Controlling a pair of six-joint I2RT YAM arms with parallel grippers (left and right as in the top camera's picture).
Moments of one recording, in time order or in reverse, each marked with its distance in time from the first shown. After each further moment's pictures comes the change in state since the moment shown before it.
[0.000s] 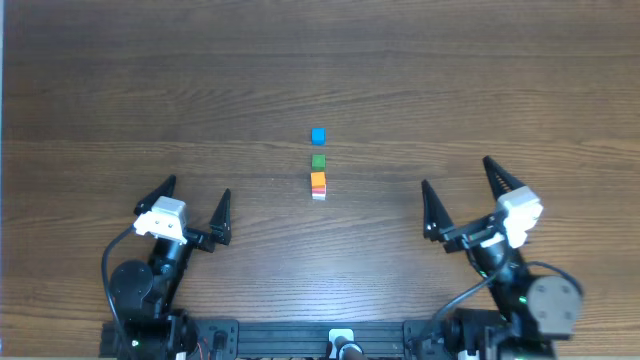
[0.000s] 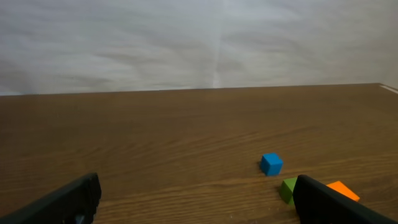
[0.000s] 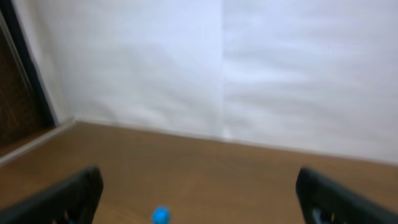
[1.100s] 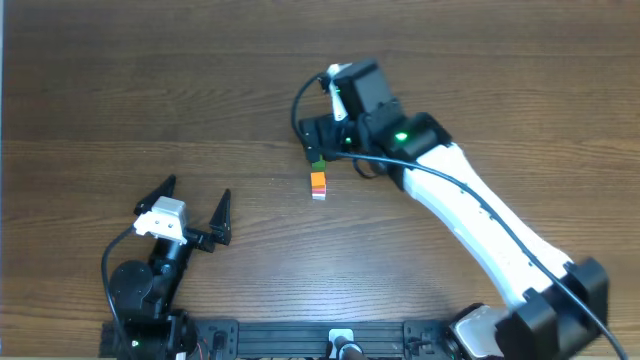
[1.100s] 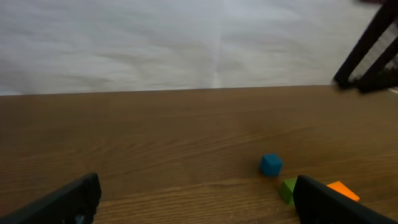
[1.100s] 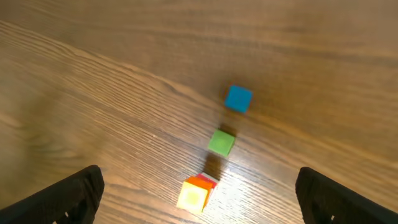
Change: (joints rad) left arm 0.000 0.000 0.000 -0.001 0.000 0.000; right arm 0.624 1.394 0.930 -0.606 0.354 0.160
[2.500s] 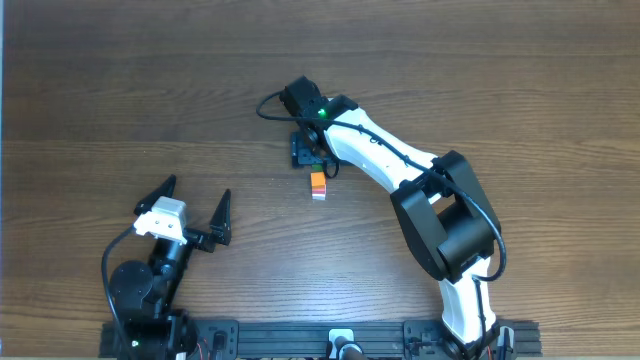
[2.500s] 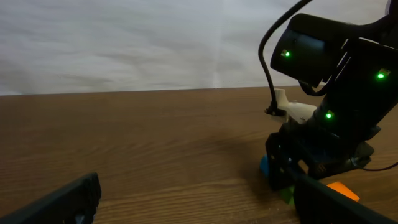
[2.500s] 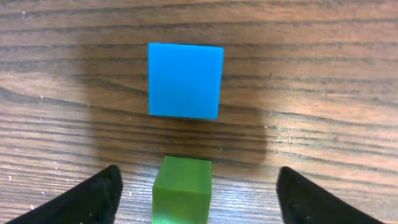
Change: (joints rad) left arm 0.000 0.000 0.000 0.000 0.000 0.000; right arm 0.056 0.530 0.196 -0.101 0.158 0.272
